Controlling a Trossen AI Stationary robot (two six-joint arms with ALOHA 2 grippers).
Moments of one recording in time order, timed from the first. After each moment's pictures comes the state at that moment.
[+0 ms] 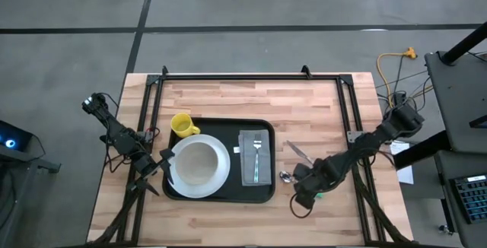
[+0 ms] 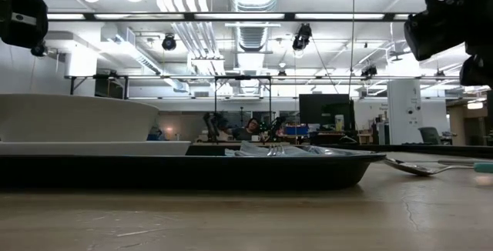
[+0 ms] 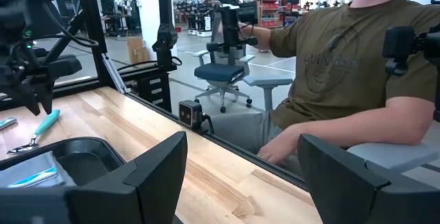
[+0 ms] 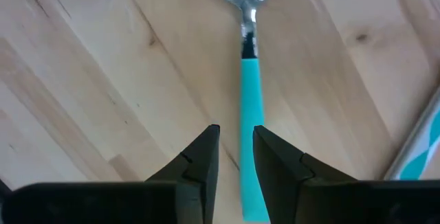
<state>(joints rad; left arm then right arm) -0.75 0.09 0.02 0.00 0.08 0.00 0.58 1.57 0.93 -0.76 -0.03 1.19</state>
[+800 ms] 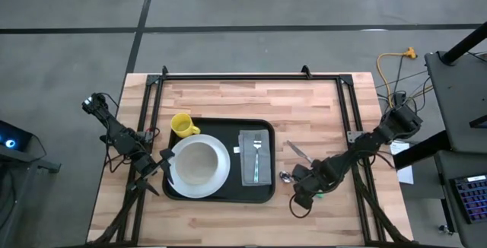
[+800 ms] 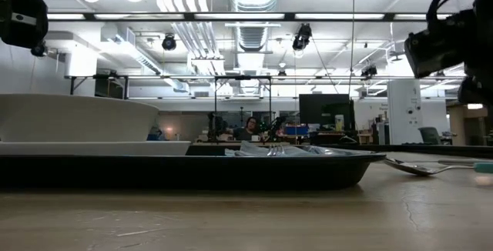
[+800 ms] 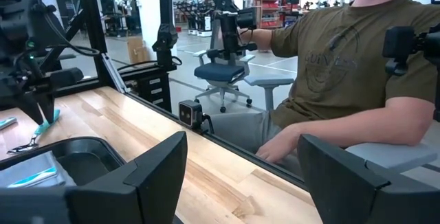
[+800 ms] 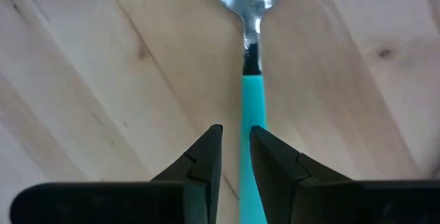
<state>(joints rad) -0.75 0.09 0.02 0.00 0.08 0.00 0.58 1.59 0.86 -0.63 0.00 1.18</state>
